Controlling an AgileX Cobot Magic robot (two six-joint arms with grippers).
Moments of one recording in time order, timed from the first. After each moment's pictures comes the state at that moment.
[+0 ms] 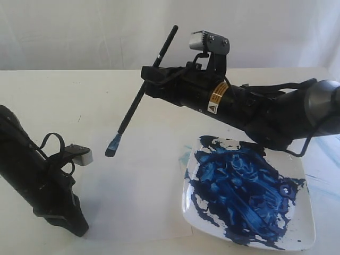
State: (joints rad) left arm -0.29 1.78 -0.79 -0.71 0.85 0.98; right arm 0.61 1.84 -0.94 -0.58 -0.91 0.81
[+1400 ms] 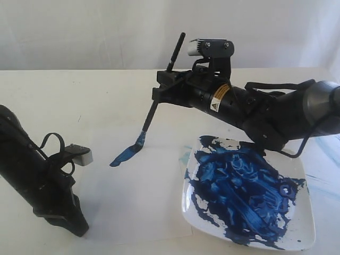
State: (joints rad) left arm -0.29 1.78 -0.79 -0.71 0.85 0.98; right arm 0.61 1.85 -0.94 -0.42 -0.76 0.55
